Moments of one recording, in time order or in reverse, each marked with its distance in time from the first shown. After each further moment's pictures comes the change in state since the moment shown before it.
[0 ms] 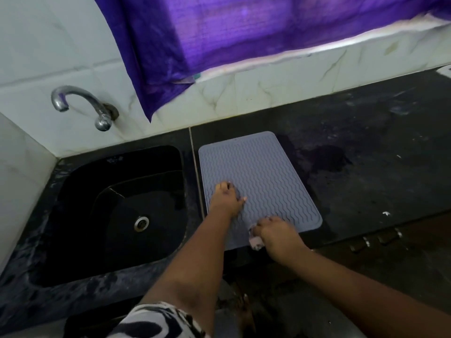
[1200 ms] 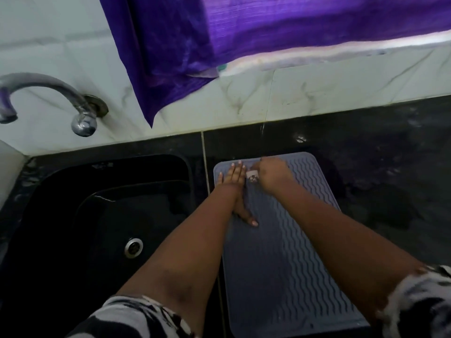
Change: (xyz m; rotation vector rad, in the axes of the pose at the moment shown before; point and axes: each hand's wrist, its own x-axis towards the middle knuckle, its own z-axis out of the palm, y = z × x) left_hand 0.155 -0.050 -0.085 0.226 -0.312 0.134; right_hand 0.311 0.057 -0.076 0.032 0.043 0.208
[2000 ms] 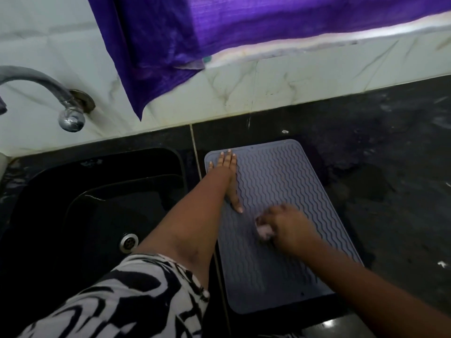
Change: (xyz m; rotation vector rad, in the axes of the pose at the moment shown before) left_hand -0.002 0.004 -0.012 0.058 -0.086 -0.061; right_hand -0.177 0.001 0.031 0.055 -0.039 -0.153
